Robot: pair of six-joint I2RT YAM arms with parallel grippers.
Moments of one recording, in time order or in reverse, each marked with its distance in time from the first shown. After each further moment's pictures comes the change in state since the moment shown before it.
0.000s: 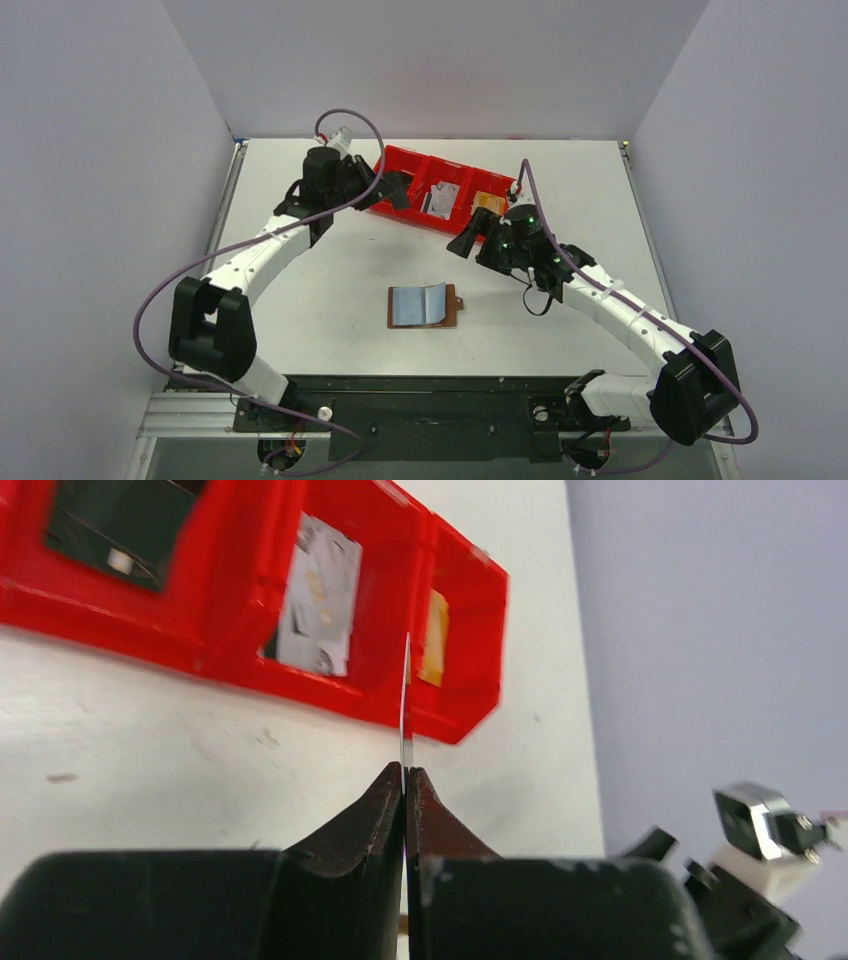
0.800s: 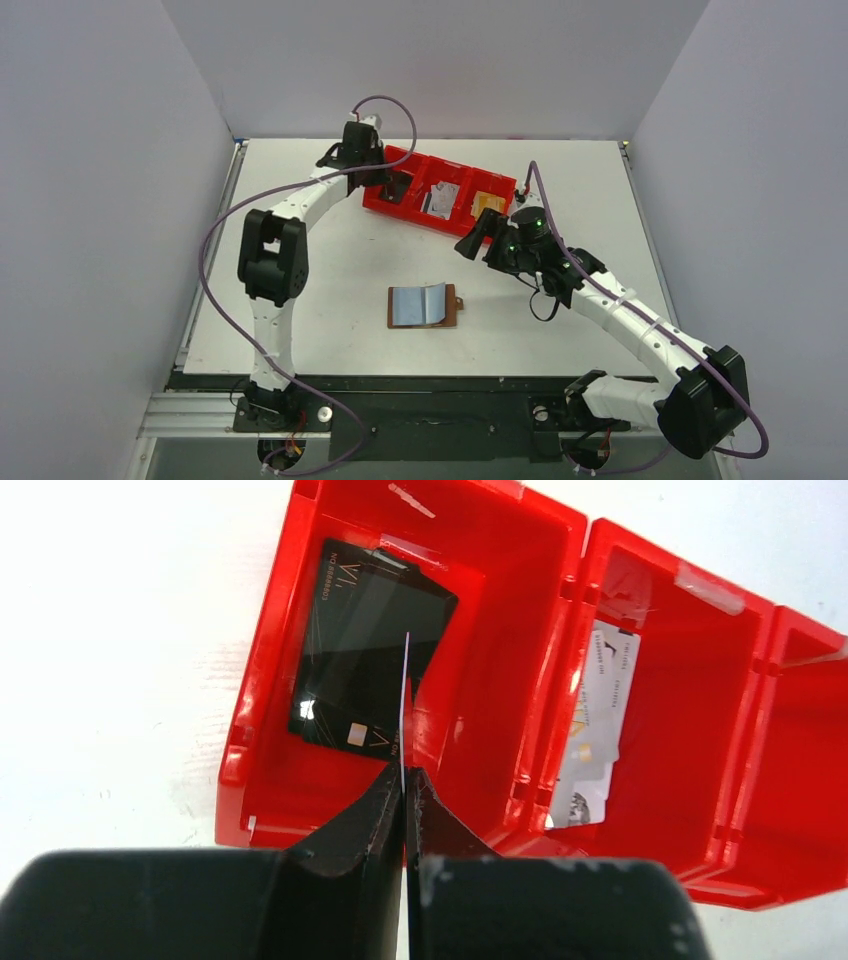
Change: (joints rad) left arm 0.023 0.614 0.636 -0.304 -0.274 0.415; right arm 0.000 -0.067 0.000 -0.077 0.070 -0.042
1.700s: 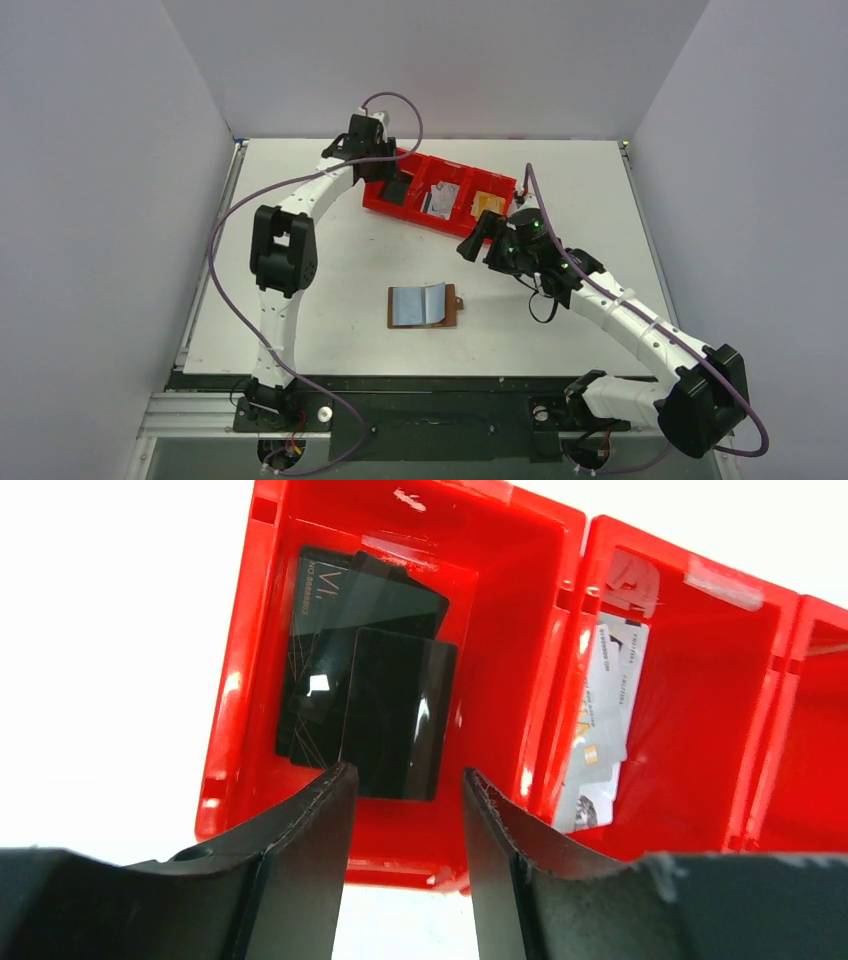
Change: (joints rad) left arm -0.001 0.154 0.218 -0.139 0.041 0.059; right arm 0.008 0.000 0.000 -0.021 0.043 -0.026
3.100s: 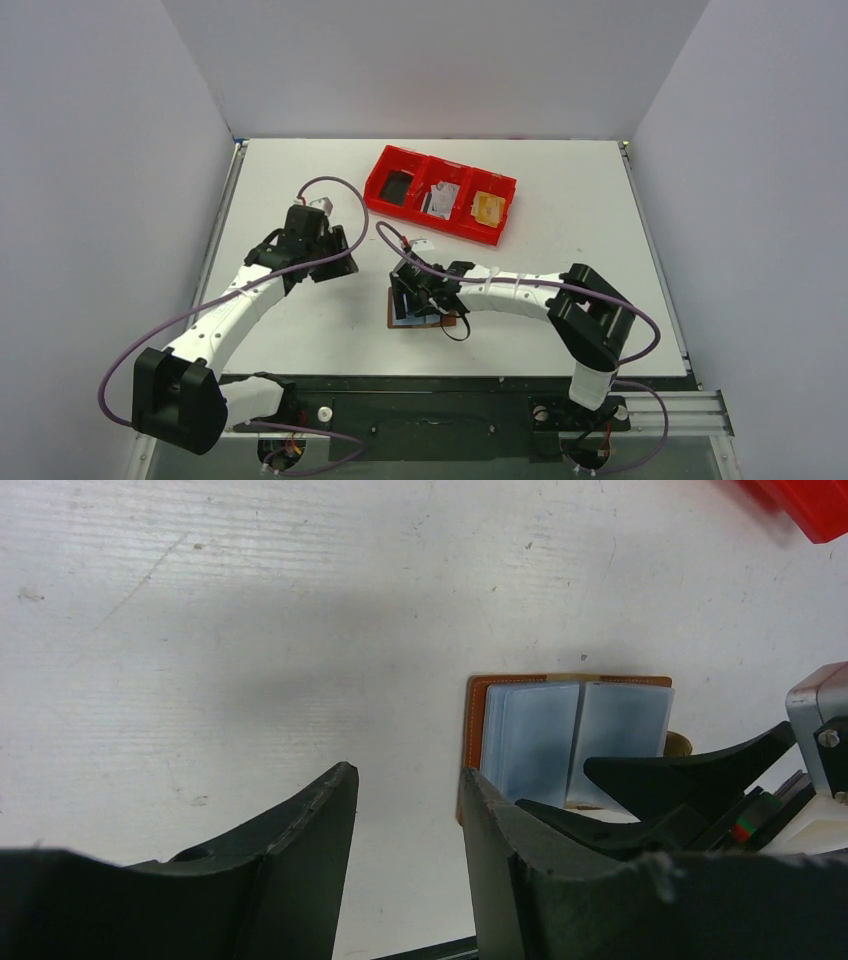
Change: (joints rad) left arm 0.001 -1.074 -1.102 -0.118 -0.021 -0.185; right arm 0.440 0.610 0.240 -0.028 0.163 -0.051
